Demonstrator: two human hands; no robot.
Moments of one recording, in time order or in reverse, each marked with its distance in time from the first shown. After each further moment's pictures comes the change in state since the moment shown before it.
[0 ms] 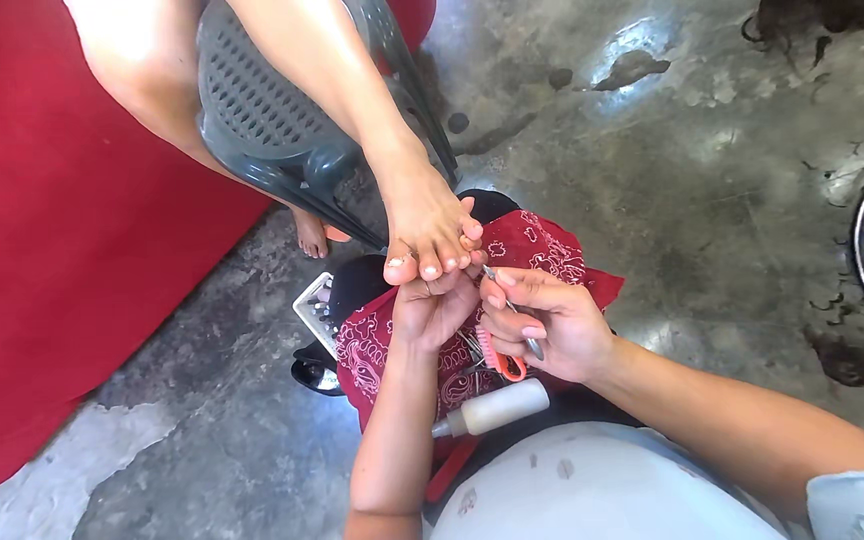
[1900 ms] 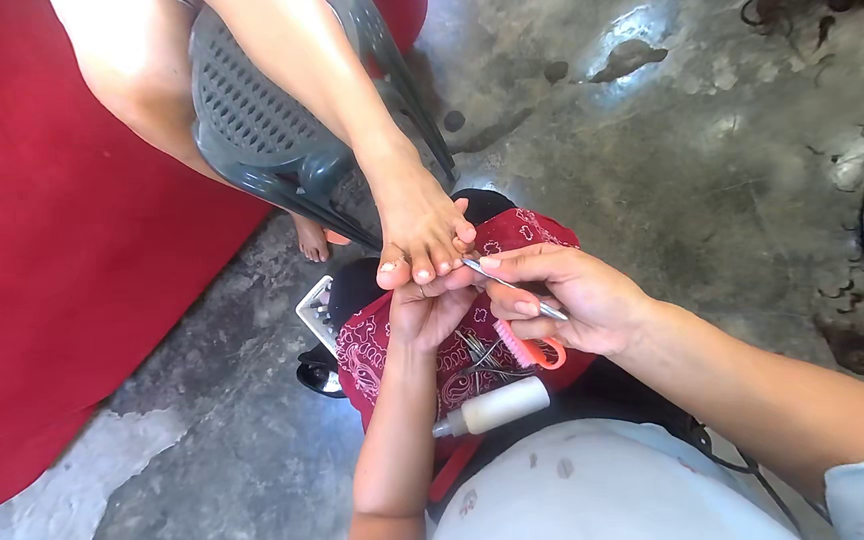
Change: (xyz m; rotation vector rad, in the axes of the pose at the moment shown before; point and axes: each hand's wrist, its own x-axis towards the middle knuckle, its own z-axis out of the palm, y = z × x) left_hand -0.001 0.001 -0.003 -0.086 0.001 -0.035; right_hand 0.006 -0.048 0.023 -0.098 0.208 0.267
